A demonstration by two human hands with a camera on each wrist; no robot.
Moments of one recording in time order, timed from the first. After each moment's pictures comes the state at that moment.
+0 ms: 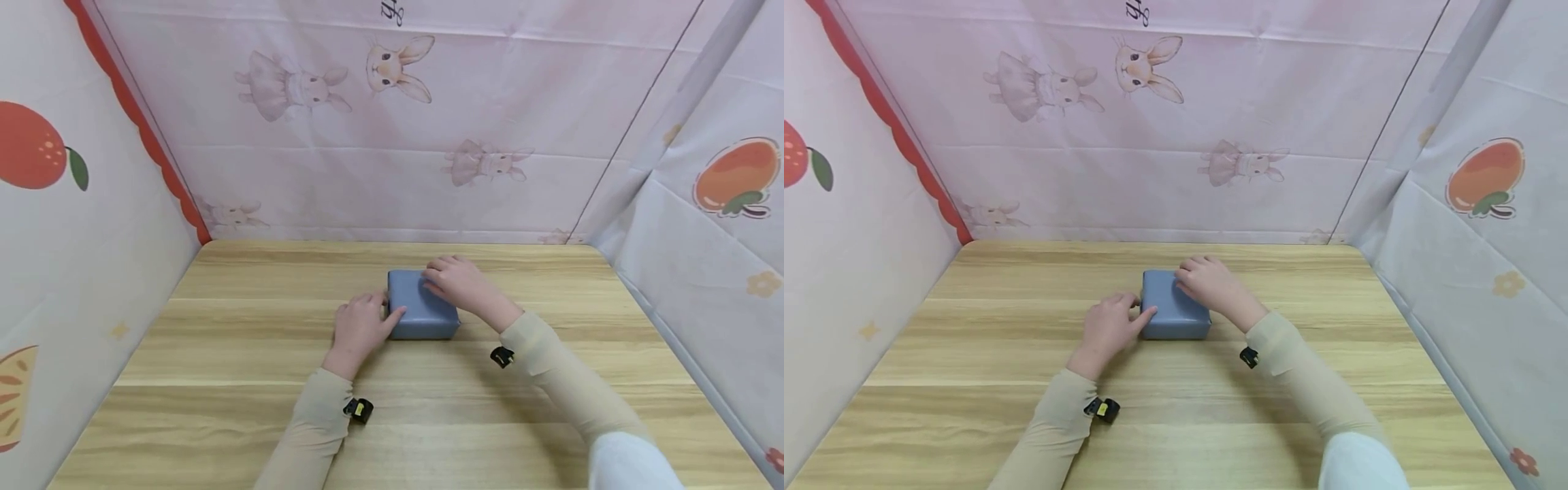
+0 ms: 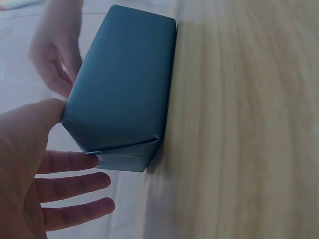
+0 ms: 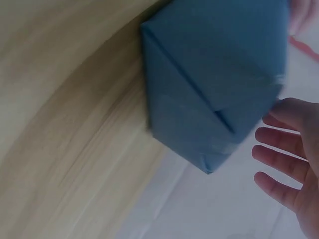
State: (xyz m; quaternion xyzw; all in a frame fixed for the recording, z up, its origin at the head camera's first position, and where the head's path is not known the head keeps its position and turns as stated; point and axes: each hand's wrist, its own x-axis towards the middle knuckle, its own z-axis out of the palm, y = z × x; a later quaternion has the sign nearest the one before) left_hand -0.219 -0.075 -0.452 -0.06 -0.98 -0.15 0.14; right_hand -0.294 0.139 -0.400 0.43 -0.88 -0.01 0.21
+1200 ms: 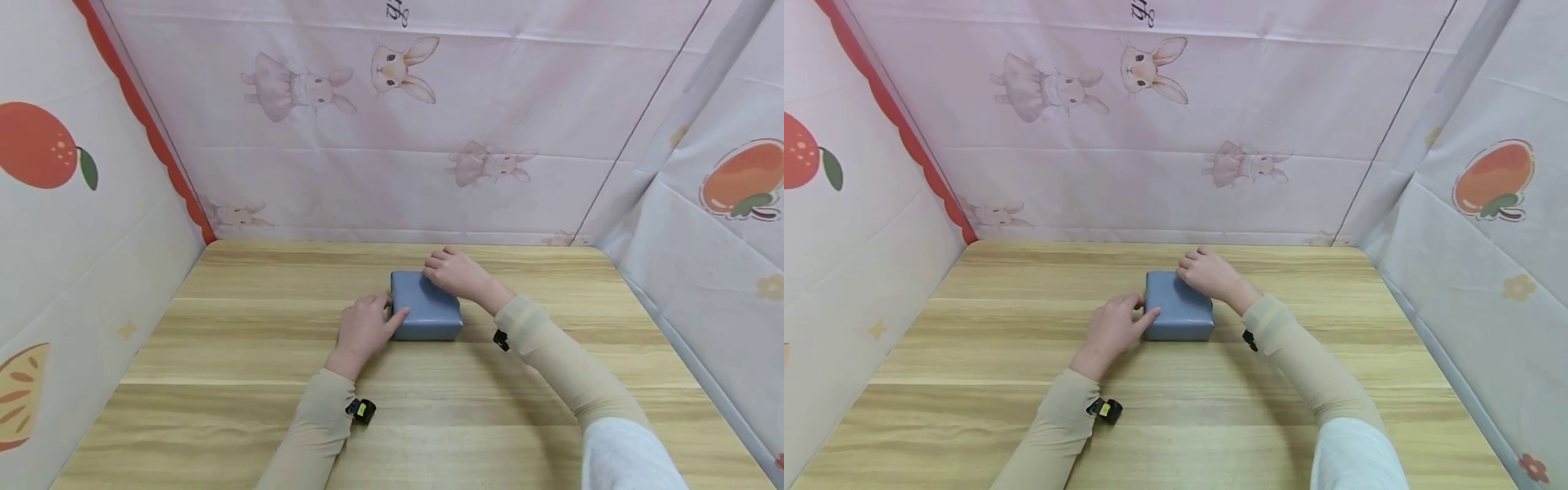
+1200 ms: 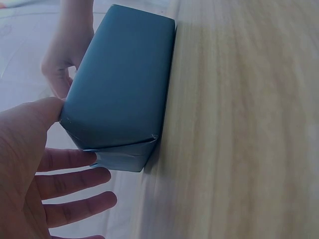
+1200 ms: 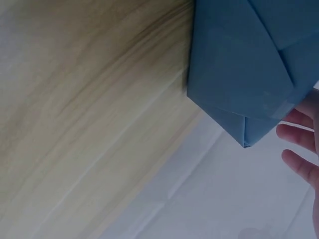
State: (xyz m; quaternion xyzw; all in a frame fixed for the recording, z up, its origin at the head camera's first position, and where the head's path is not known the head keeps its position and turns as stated) left_hand -0.219 -0.074 -0.454 -0.07 -0.97 -0.18 0.14; right_hand -0.334 0.137 -0.411 0.50 -0.81 -0.18 0.24
